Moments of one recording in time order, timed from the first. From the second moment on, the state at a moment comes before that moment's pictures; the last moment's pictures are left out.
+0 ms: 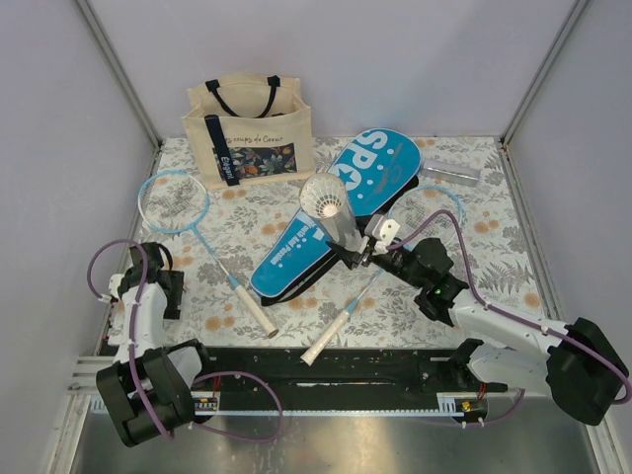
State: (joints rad) left arm 0.40 0.98 0.55 -0.76 -0.24 -1.18; right arm 0.77 1.08 0.51 0.75 -0.24 -0.21
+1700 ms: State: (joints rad) left arm -0.21 1.02 1.40 -0.98 0.40 -0.49; right arm 0.70 1.05 0.56 0.14 0.22 -0.80
